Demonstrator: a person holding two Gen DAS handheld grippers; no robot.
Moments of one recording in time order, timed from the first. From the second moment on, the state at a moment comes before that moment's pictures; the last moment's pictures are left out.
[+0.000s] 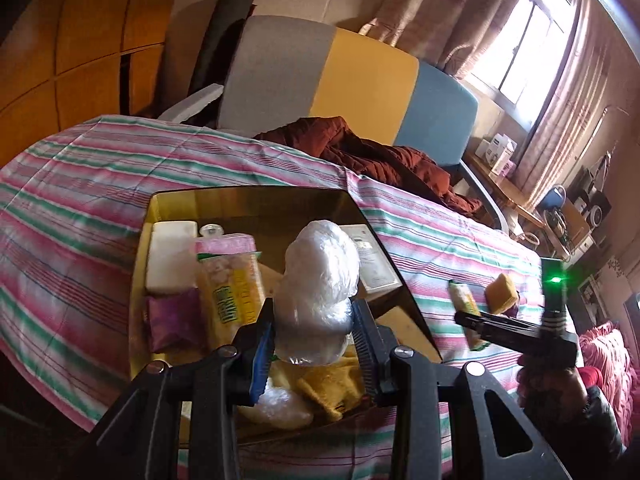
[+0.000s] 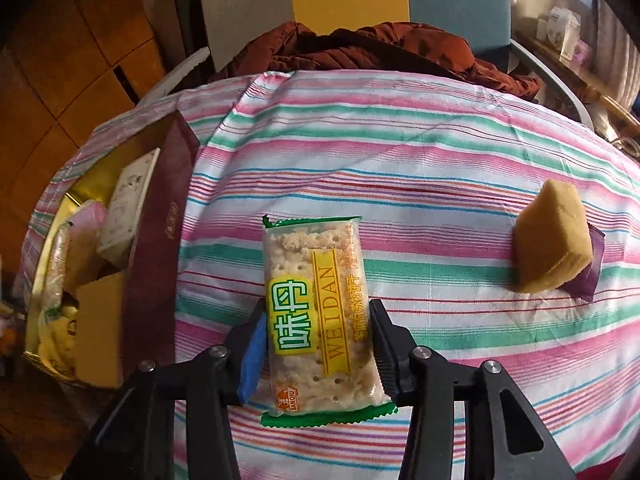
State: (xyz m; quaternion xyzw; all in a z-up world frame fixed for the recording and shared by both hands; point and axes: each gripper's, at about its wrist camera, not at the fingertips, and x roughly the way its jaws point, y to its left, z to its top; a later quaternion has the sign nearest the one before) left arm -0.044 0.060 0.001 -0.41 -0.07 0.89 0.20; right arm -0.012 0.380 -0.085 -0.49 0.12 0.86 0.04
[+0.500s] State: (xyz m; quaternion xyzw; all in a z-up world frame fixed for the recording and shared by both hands) left arm -0.046 0.006 0.001 -0.40 -0.11 0.90 0.16; right arm -0.020 0.289 -0.021 -0.43 0.12 0.89 -0.06
